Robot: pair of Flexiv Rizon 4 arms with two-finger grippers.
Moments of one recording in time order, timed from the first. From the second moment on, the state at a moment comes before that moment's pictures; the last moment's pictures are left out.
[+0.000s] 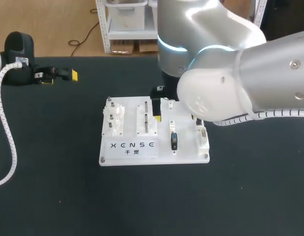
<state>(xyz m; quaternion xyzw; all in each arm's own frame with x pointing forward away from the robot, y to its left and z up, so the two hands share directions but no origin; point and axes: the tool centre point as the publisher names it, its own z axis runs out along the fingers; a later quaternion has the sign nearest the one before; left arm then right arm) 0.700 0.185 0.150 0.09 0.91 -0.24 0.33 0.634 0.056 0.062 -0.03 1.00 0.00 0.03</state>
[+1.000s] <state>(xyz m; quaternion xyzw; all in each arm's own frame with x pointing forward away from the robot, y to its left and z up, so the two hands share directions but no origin) 0.700 0.185 0.150 0.09 0.91 -0.24 0.33 0.597 0.078 0.035 -0.08 1.00 0.01 -0.02</state>
